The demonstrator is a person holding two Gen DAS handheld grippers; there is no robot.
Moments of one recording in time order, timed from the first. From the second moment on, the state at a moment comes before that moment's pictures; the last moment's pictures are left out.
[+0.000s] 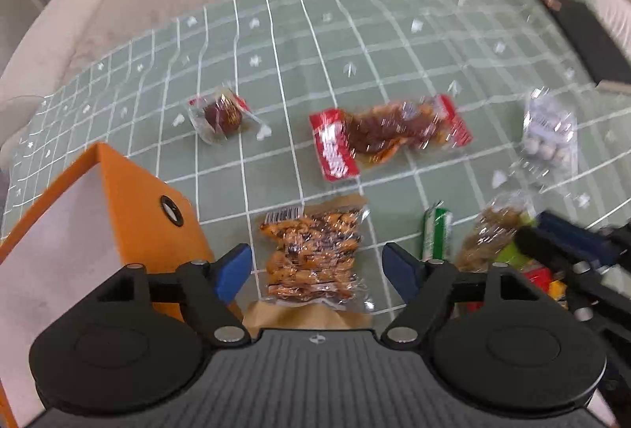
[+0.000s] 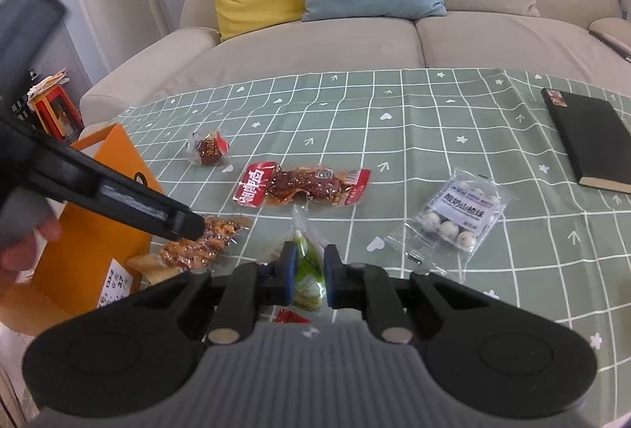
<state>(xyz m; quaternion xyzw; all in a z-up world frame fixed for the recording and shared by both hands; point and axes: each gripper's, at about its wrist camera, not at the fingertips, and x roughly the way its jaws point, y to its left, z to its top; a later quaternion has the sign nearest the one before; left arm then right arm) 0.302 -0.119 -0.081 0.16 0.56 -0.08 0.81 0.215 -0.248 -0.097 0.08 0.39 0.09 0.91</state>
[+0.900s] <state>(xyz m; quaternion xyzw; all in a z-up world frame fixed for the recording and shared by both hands) 0.302 -0.113 -0.122 0.14 0.59 -0.08 0.79 0.214 -0.268 -0.099 0.11 0.44 0.11 0.88</state>
